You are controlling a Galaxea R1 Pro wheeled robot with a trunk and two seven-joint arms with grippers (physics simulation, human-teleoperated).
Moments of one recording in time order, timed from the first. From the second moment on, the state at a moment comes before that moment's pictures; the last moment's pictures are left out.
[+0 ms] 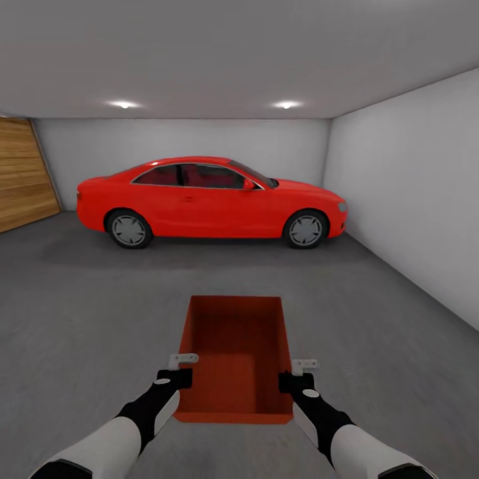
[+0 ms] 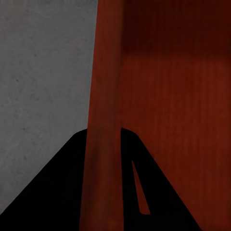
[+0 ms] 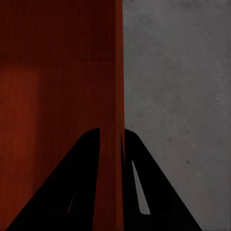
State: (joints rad) left arm -0.70 -0.07 -0.23 -0.30 0.23 0.08 0.21; right arm -0.68 0.11 0.19 -0.24 -0.16 -0.08 -0.17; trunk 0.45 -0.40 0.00
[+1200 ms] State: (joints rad) left arm -0.70 -0.07 -0.23 -0.30 0.23 0.08 0.21; right arm -0.68 0.12 0.20 -0.24 -0.16 -0.08 -0.18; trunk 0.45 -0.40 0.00
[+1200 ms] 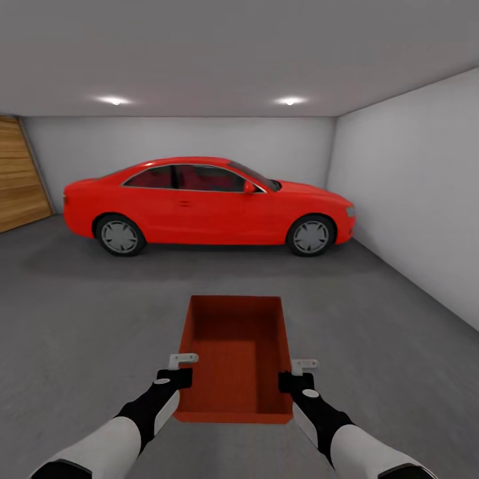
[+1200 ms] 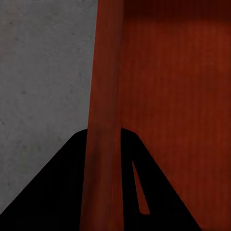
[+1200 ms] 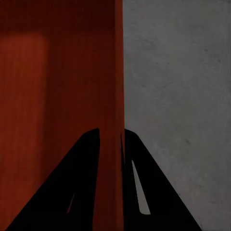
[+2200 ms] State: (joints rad) left arm -0.70 -0.07 -0.23 -0.30 0.24 0.08 0.21; right arm -0.68 0.12 0.20 -0.24 -0.16 -0.08 -0.18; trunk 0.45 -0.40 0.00
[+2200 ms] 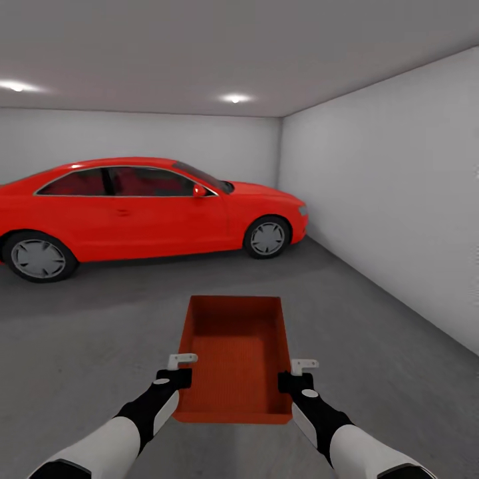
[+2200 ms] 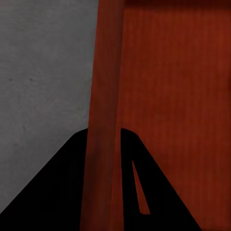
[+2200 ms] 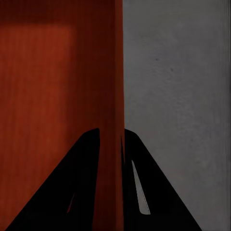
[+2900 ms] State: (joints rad) left arm -0.70 -0.07 -0.23 -0.30 0.24 0.08 0.21; right arm -0.68 0.12 0.20 -0.24 -0.16 -0.08 -0.18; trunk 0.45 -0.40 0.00
